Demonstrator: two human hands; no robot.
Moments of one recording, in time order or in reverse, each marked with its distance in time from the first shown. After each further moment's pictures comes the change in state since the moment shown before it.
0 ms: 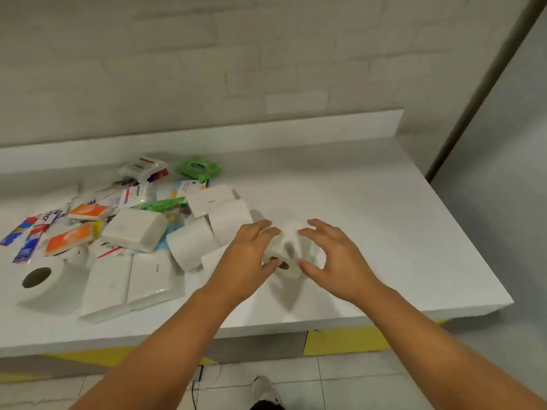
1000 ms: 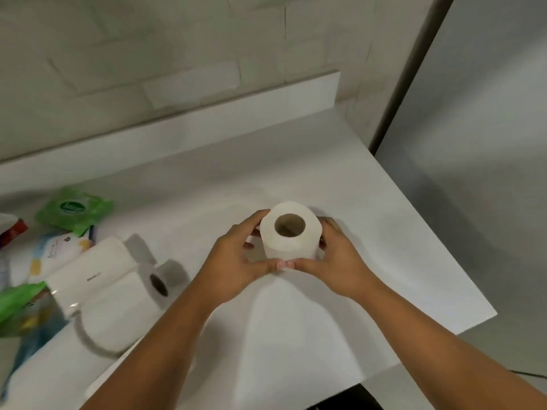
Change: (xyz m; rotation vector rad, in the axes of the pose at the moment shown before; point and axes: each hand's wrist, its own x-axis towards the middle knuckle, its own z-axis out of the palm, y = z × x) left_hand 0.187 0.021 0.073 -0.637 -0.371 -0.090; right_hand 0.082 0.138 -0.031 0.573 0.140 0.416
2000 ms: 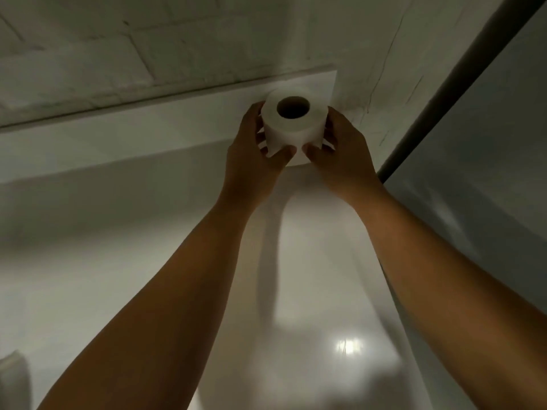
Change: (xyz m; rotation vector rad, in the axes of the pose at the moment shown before) left_hand 0.354 0.020 0.079 -0.130 0.510 0.049; right_hand 0.318 0.053 -0.164 -0.055 0.100 -0.182
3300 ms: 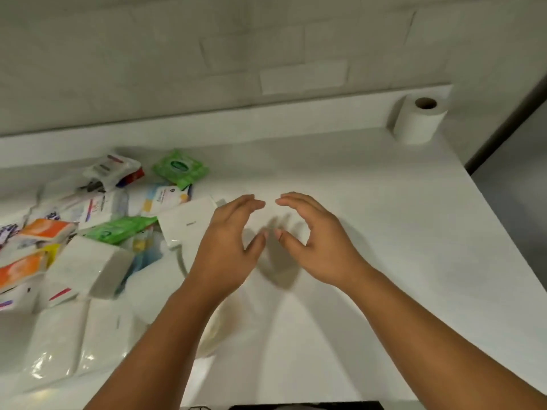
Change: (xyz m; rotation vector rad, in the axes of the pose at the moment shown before) left_hand -0.314 0.010 -0.348 0.588 0.011 0.107; right_hand -0.295 -0.205 0.229 -0.075 -0.315 -0.243
